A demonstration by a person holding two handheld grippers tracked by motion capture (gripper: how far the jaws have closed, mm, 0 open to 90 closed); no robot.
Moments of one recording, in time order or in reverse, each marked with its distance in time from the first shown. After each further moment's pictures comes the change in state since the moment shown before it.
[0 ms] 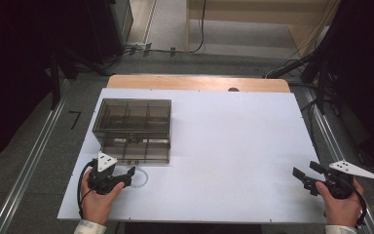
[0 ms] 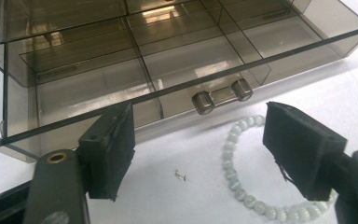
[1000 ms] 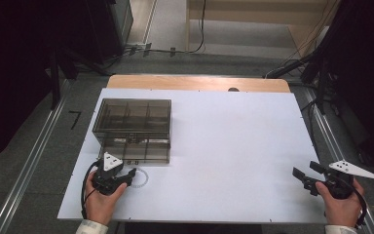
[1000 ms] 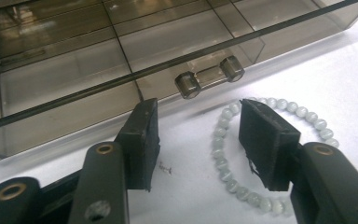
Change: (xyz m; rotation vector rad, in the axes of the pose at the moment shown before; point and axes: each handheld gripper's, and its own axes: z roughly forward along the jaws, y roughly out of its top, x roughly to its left) left arm -0.005 -0.002 0.010 0.071 -0.022 0.028; right arm 0.001 0.000 0.000 0.005 -0.004 -0.004
